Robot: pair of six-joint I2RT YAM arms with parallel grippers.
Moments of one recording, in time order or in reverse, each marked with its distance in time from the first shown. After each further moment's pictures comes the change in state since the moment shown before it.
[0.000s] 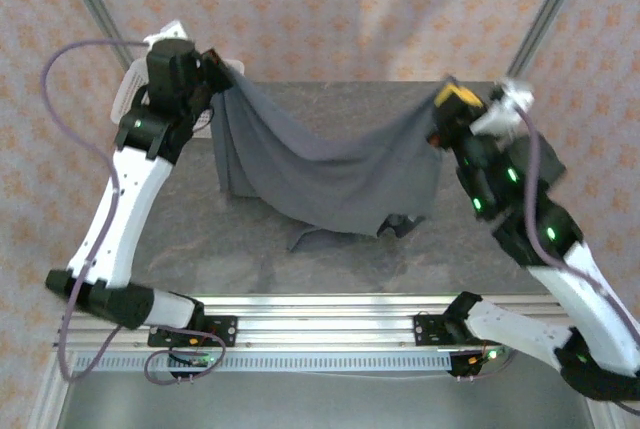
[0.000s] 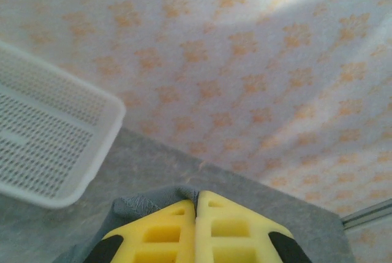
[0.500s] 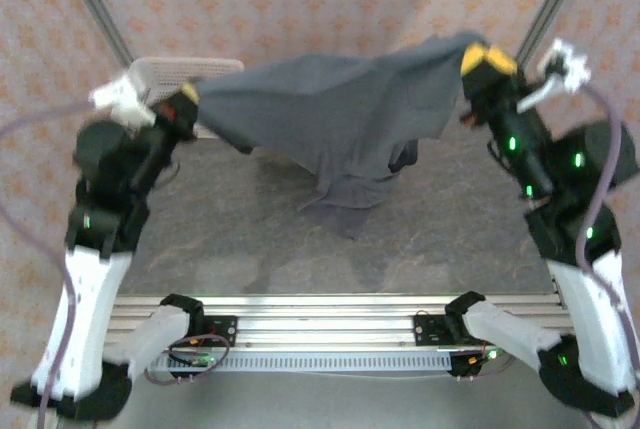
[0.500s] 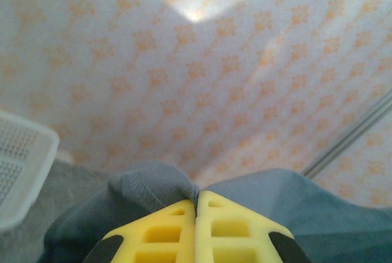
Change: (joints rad) left arm 0.048 -0.617 -0.560 0.223 0.223 -0.029; right arm -0.221 -0.077 0.060 0.050 -0.504 0.031
